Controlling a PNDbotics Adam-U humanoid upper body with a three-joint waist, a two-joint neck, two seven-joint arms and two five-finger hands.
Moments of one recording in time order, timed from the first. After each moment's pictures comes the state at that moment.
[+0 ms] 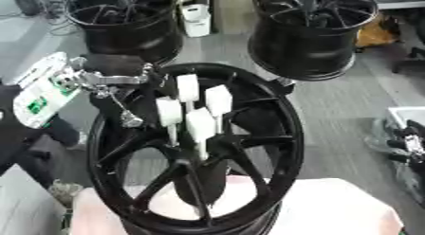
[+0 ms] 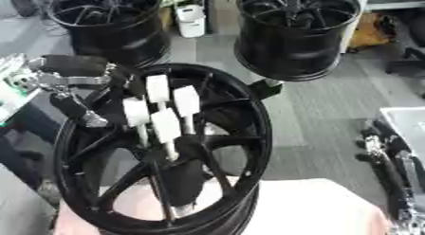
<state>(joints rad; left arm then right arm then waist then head) -0.86 0.69 -0.53 -1.33 -0.39 -0.51 -0.61 -0.05 -0.16 -0.10 -1.76 0.08 0.06 -0.07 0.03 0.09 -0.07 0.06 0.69</state>
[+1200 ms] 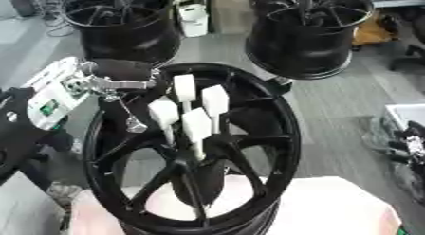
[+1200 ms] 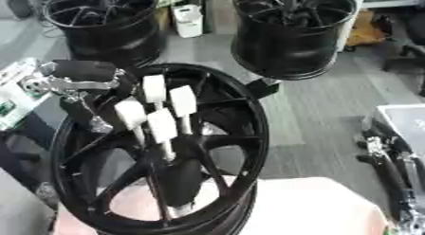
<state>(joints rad) -0.87 0.66 -0.54 -1.29 -0.38 -0.51 -0.60 -0.05 -0.16 -0.10 -1.75 0.08 0.06 -0.07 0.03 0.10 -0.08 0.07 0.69</state>
